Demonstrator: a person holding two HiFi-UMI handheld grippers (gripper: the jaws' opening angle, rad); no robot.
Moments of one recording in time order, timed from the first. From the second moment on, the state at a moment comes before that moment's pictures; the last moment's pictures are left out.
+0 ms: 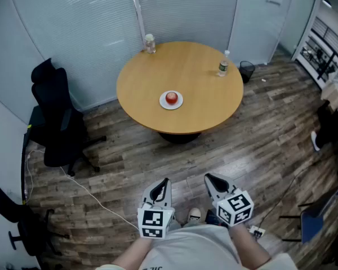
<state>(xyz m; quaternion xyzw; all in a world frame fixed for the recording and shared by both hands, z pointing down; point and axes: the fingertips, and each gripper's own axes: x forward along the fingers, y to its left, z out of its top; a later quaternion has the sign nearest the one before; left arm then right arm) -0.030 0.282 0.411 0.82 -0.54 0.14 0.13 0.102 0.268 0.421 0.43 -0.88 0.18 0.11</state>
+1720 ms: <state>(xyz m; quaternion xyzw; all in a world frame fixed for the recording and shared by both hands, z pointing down) -0.089 0.158 0.425 0.83 -0.52 0.14 0.15 0.046 0.143 0.451 0.44 -0.86 0.22 0.11</state>
